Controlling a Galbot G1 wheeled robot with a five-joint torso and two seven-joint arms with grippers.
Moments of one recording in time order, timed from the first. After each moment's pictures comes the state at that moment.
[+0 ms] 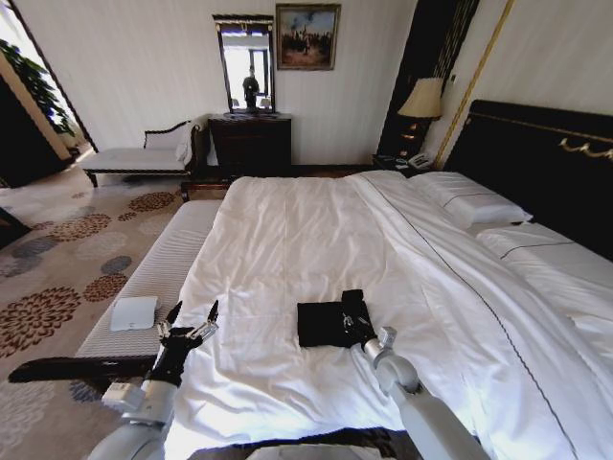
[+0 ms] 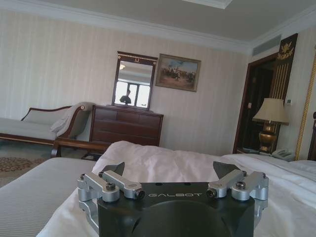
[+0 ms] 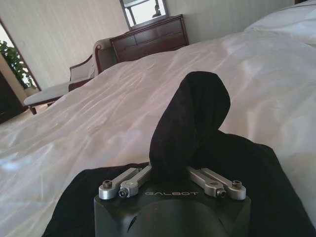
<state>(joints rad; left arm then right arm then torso) 1.89 -1.09 -0.65 -2.35 -0.55 -0.14 -0.15 -1.24 1.17 0.26 1.67 0.64 -0.13 0.02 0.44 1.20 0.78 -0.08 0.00</state>
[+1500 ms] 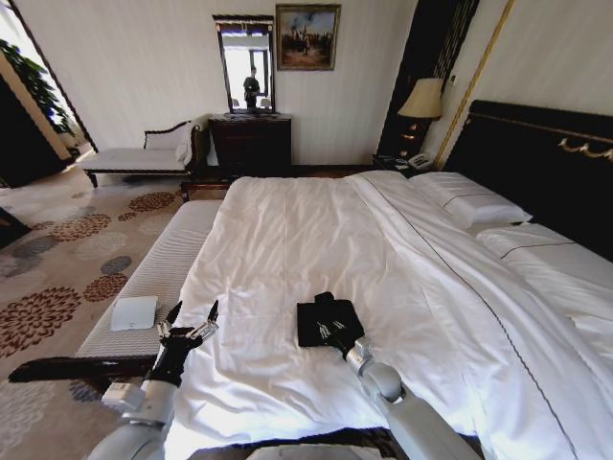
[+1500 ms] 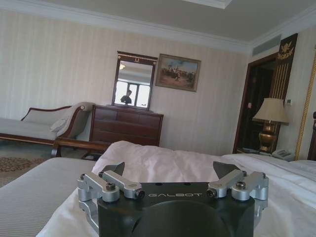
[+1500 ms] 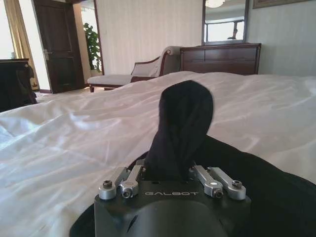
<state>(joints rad) 1.89 -1.09 -0.65 -2.35 -0.55 -0.14 -0.15 -1.24 1.13 0.11 1.65 0.34 0.05 -0.11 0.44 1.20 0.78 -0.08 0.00</state>
